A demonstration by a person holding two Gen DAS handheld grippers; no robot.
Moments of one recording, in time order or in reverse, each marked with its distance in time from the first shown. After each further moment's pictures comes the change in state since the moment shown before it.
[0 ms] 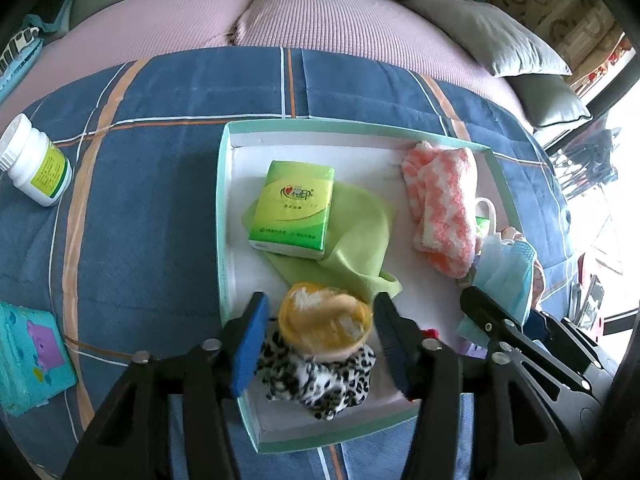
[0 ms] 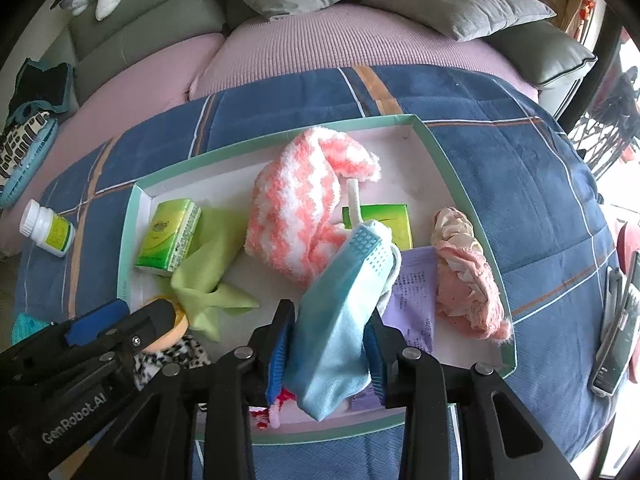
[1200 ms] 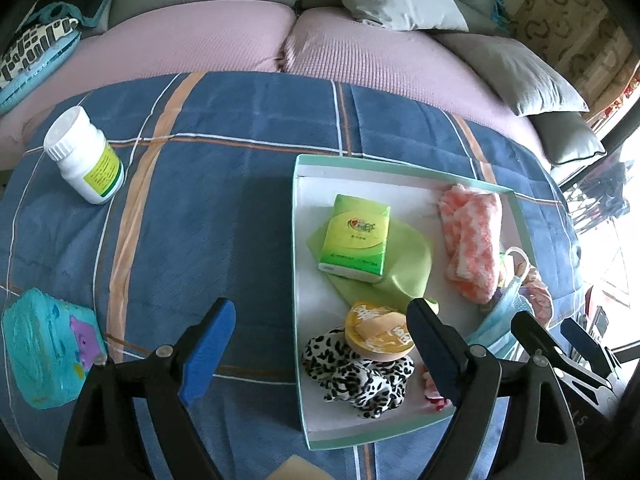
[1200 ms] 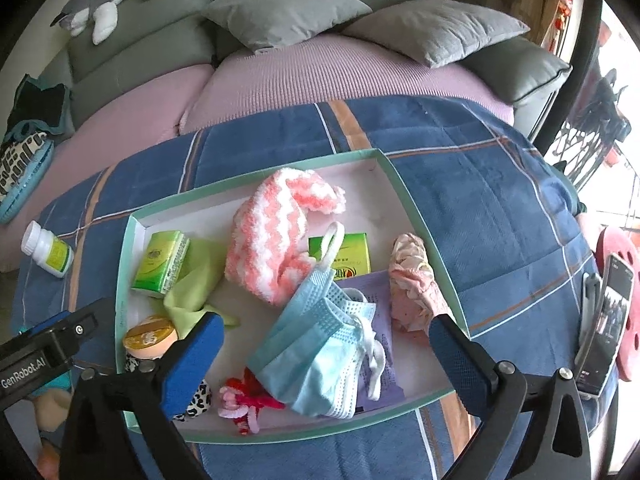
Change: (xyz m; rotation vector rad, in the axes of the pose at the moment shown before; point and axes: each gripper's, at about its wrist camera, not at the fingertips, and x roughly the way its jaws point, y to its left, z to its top) left arm -0.027 0.035 0.003 -0.075 -0.091 0.065; right arm -0.025 -0.018 0.001 0.028 -0.101 -0.032
